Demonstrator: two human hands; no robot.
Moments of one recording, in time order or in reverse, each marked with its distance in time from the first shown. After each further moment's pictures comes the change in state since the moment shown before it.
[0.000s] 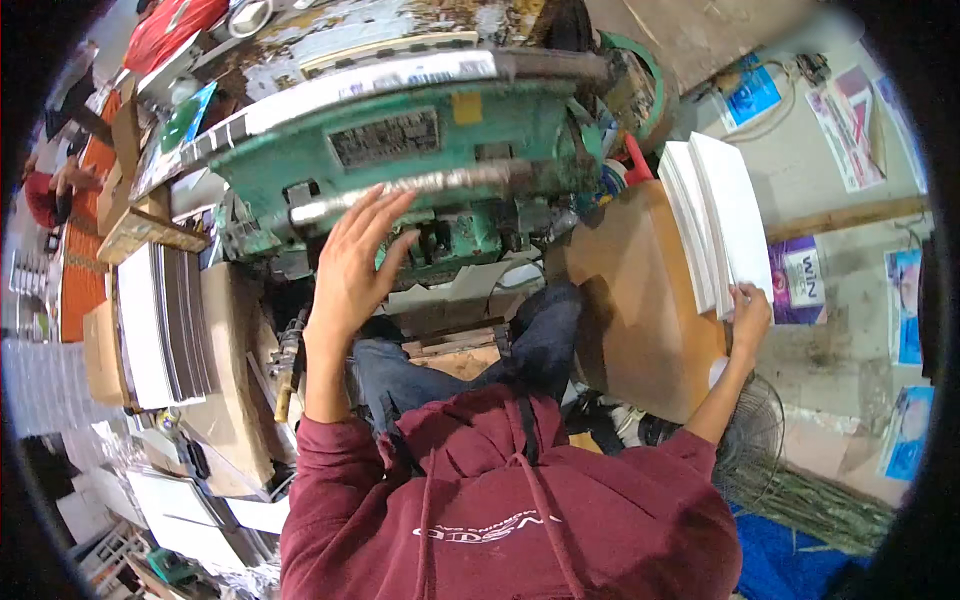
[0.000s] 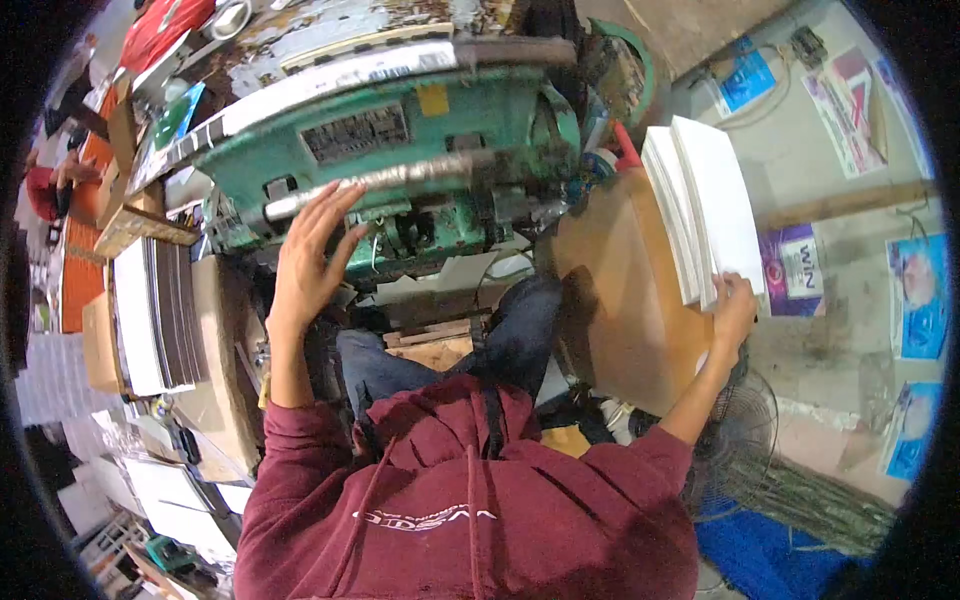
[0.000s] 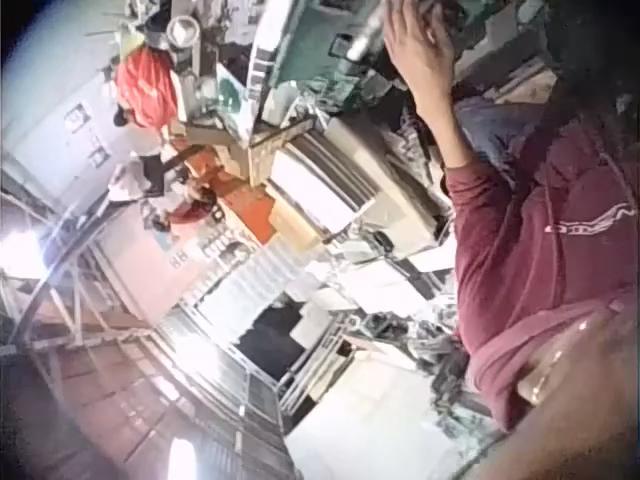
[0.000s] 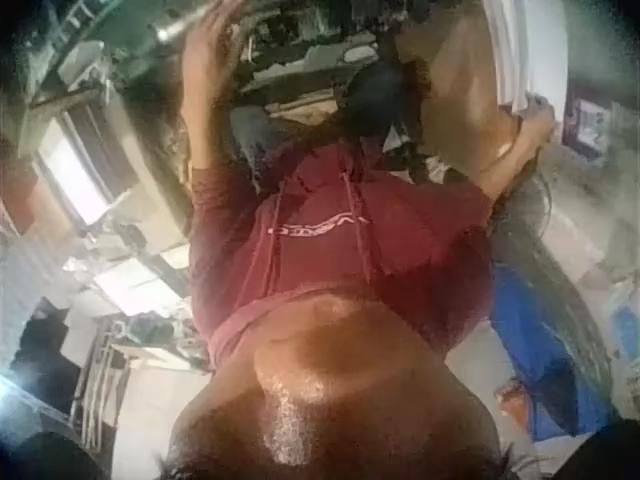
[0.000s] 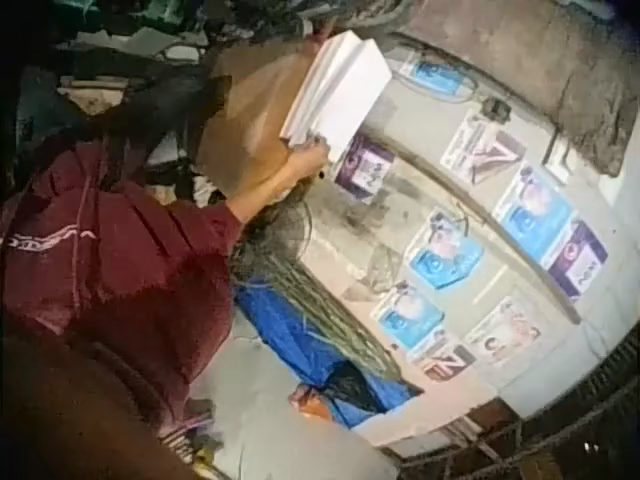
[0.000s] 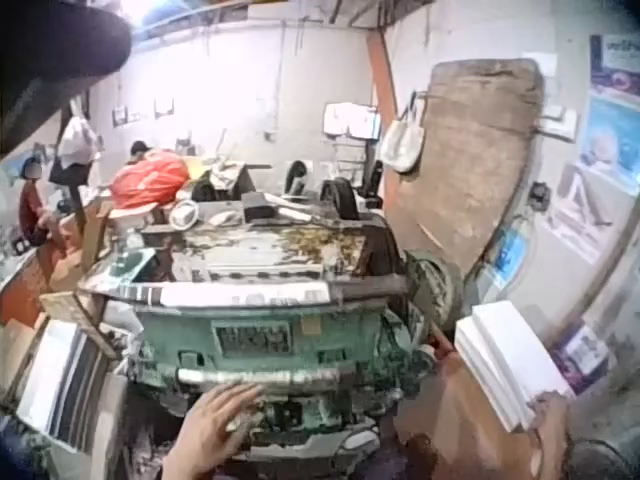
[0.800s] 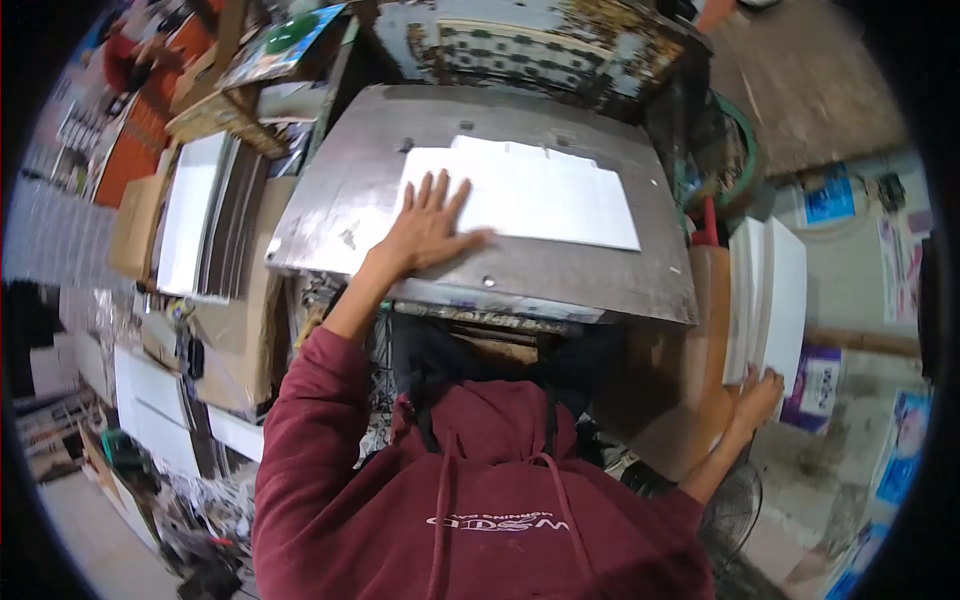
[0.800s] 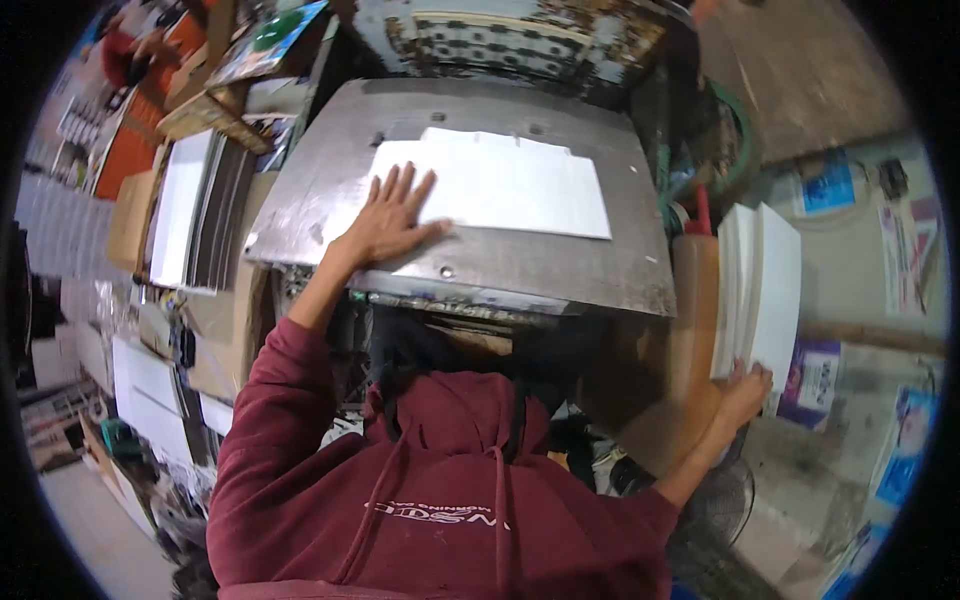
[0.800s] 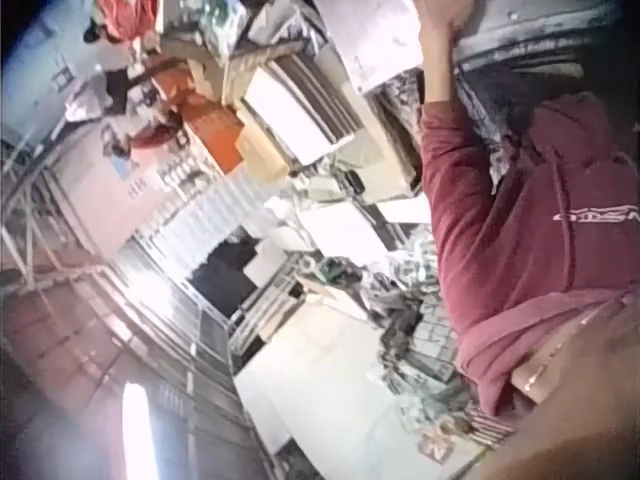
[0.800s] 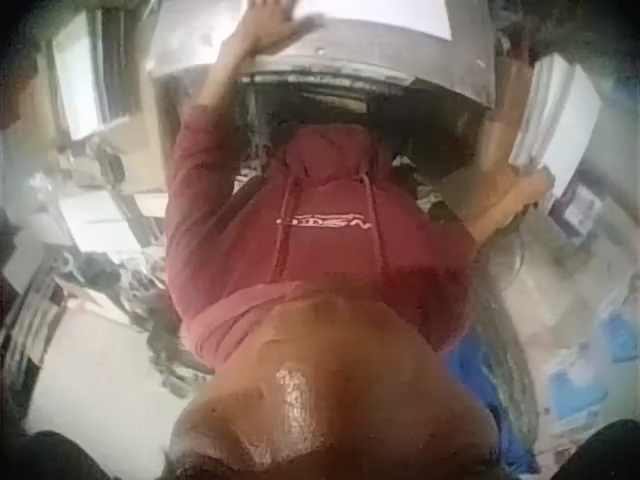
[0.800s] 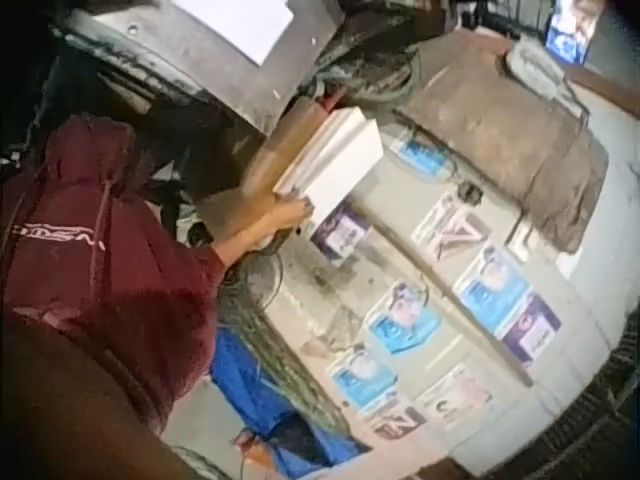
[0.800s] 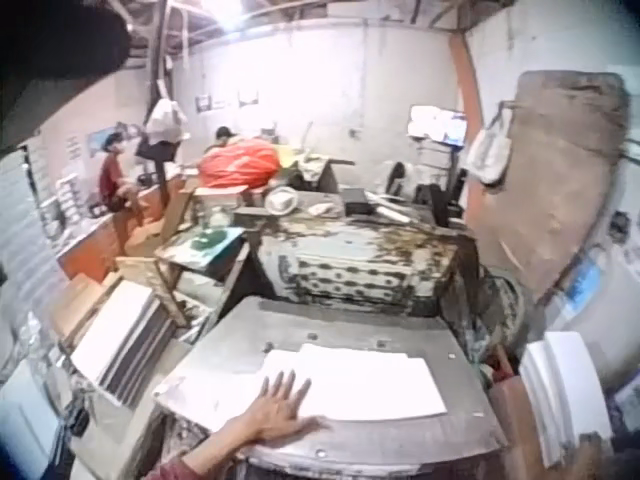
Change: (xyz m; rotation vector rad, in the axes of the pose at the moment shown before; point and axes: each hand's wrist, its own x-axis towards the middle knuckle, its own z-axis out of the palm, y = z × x) left_hand -0.059 -0.086 0.044 0.283 -0.504 -0.389; right_hand -0.028 -0.023 0.015 -0.420 0.042 -0.111
